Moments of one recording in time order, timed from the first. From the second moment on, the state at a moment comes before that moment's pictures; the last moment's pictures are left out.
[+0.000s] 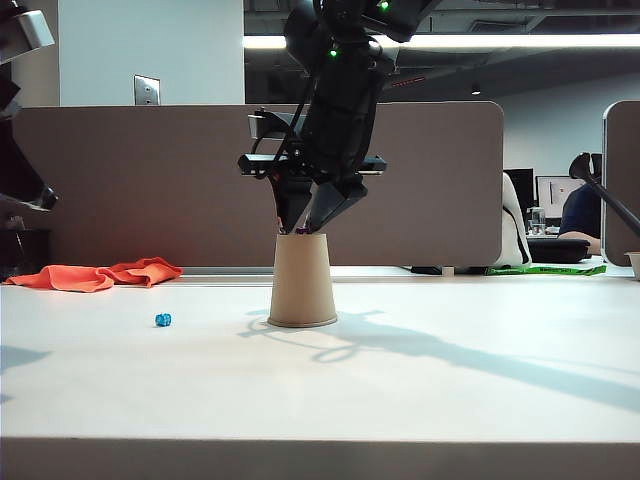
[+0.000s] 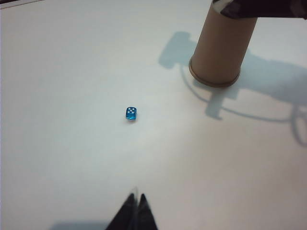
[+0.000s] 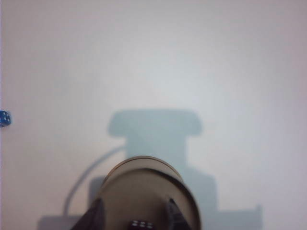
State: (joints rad) left arm -0.12 0.91 0.49 -0.11 0.31 0.21; right arm 0.65 2.07 1.77 -0.54 0.05 -0.05
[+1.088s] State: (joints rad) left arm -0.12 0.91 0.49 -0.11 0.31 0.21; right arm 0.65 2.07 1.77 -0.55 0.05 -0.05
